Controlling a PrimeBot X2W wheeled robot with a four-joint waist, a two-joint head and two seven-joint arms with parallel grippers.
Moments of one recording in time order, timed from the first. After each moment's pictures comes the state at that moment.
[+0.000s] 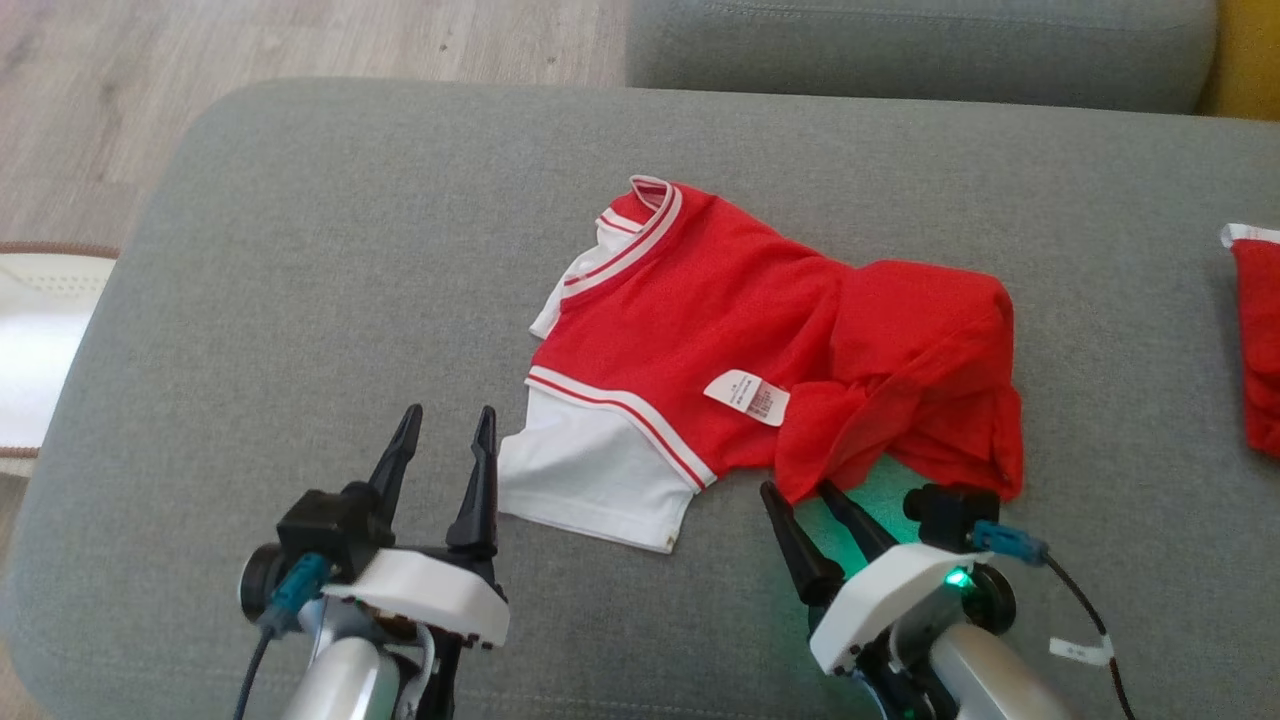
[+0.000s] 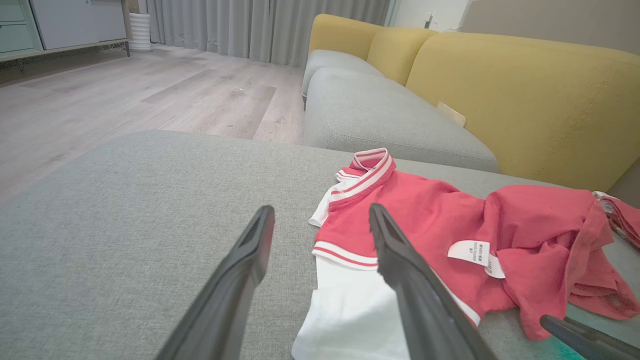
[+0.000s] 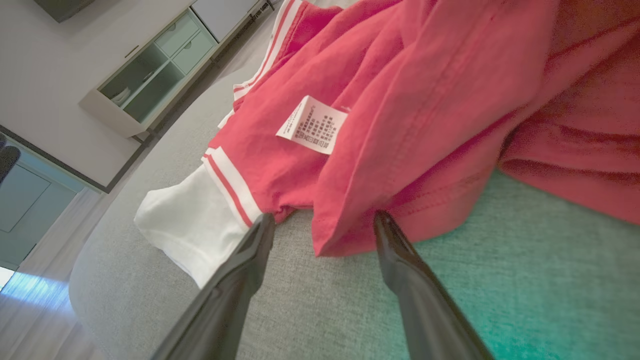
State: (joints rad) left arm -0.07 0.05 -0.29 0.23 -0.25 0.03 -0.25; right arm -0.23 -0.06 0.49 0.63 0.61 0.13 -0.10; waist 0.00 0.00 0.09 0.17
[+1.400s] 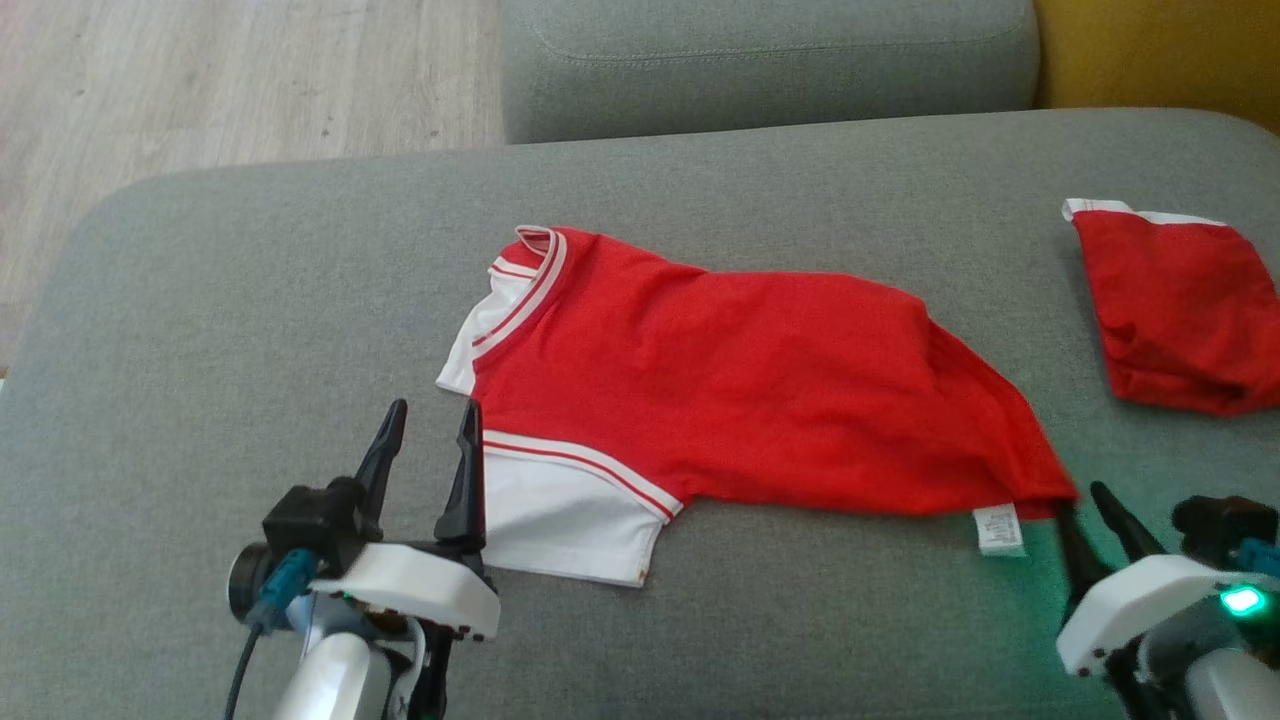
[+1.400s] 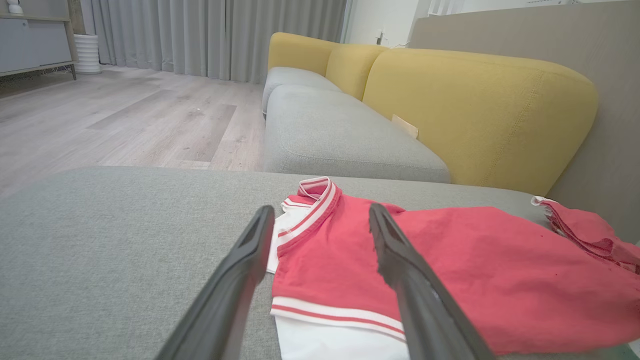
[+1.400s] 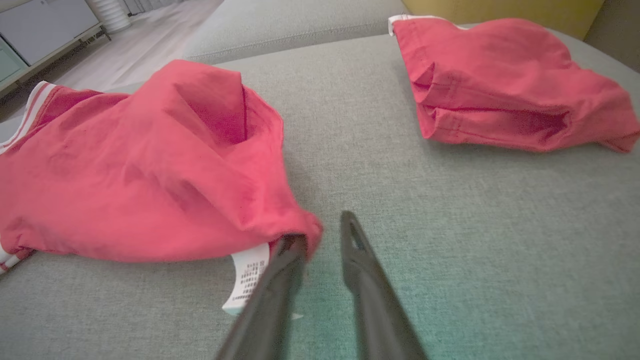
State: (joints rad) left arm -0.08 0.05 -0.28 0.23 -0.26 0.04 -0.25; right arm -0.06 -0.27 0.08 0.48 0.39 0.13 0.02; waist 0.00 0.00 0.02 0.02
